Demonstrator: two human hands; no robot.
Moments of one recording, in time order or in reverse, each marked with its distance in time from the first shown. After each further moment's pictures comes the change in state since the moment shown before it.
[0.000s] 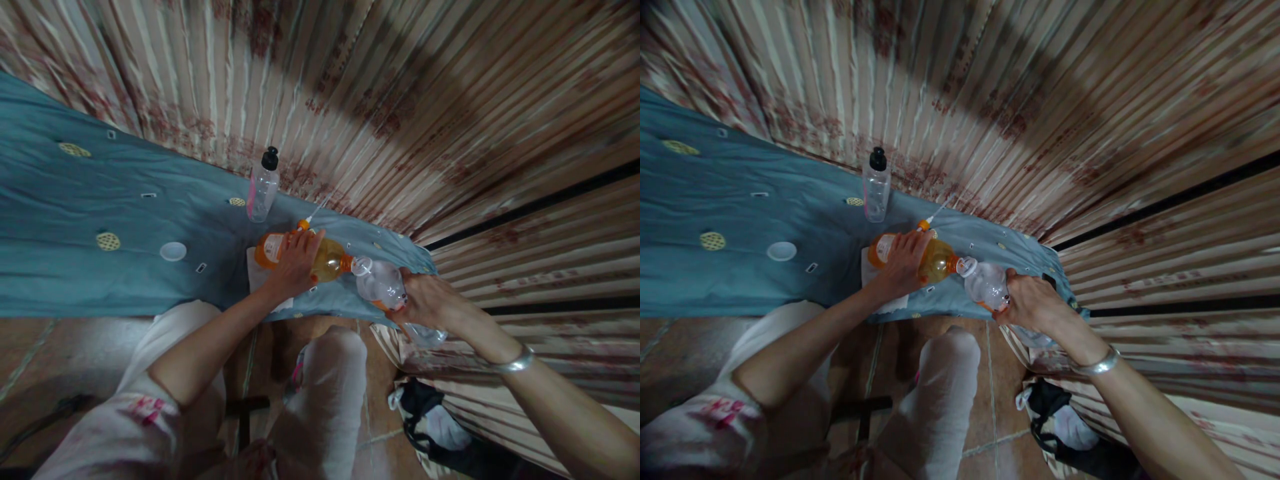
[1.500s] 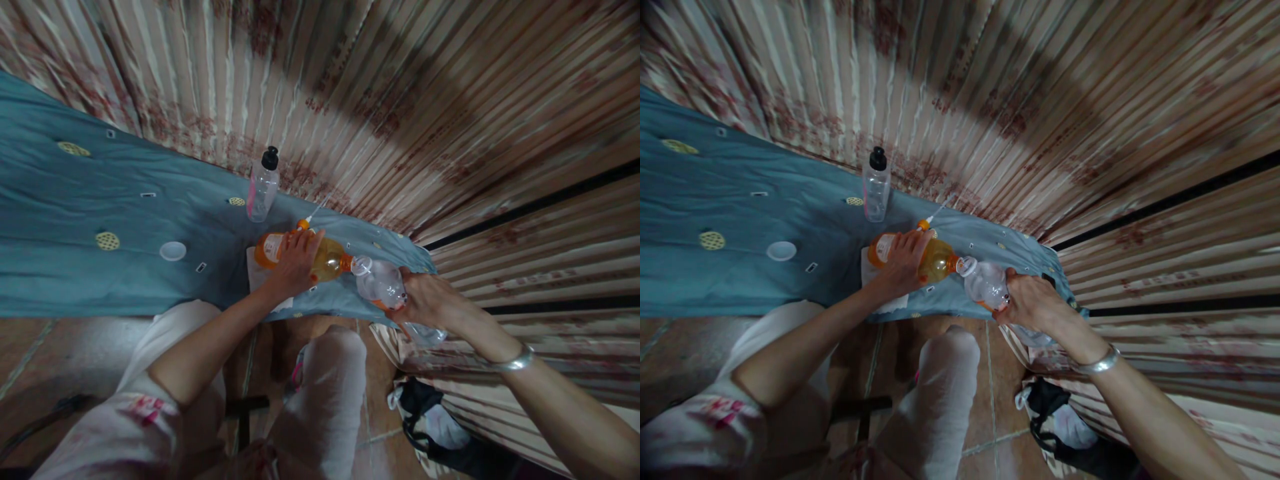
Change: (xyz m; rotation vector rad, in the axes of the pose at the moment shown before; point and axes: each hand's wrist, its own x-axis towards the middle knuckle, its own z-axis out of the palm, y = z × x) left_hand 0.000 0.000 0.001 0.002 0.009 -0.005; right_hand -0.001 -0.002 -0.002 -0.027 0.000 -0.004
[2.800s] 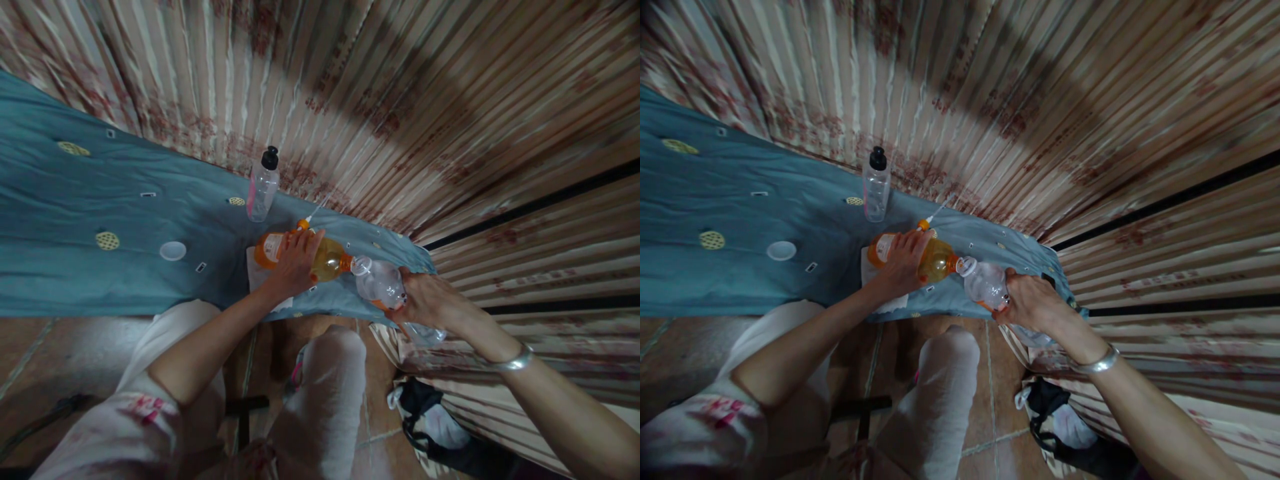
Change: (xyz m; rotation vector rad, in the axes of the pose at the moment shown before) left_hand 0.000 -0.001 0.001 -0.008 0.006 0.015; right_hand 0.001 0.002 0.003 0.017 -0.011 -0.007
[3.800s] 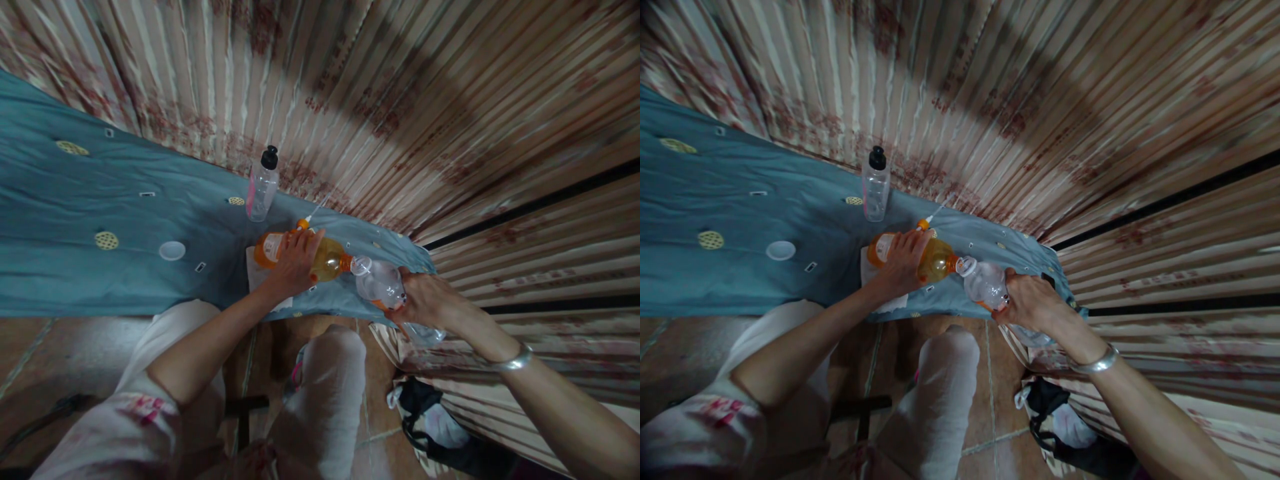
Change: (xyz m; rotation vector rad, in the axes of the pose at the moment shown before) left_hand -0.001 0.001 -0.001 0.004 0.005 -0.001; right_hand 0.000 0.000 0.000 0.004 0.005 0.002
